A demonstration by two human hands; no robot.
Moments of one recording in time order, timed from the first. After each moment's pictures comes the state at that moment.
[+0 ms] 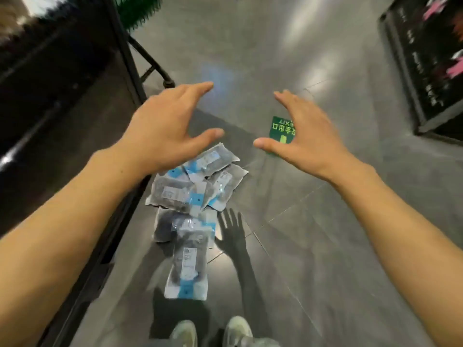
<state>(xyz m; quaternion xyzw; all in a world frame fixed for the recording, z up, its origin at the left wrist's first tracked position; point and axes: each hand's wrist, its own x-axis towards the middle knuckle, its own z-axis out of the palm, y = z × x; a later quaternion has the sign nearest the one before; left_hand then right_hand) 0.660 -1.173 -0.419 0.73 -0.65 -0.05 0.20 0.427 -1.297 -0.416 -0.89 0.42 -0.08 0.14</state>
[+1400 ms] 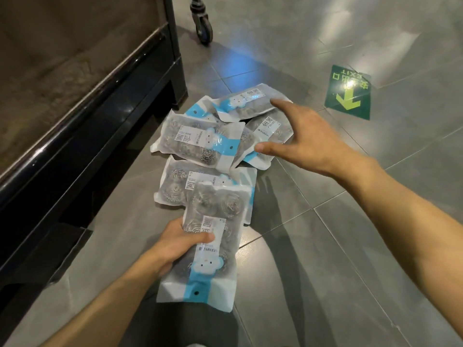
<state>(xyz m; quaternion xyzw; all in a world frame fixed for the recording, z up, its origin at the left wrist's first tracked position) 0.617 -0.999 -0.960 0.70 -0.09 -0.57 0.42 0.465 -1.252 -0.802 -0.93 0.33 -0.06 0.16</state>
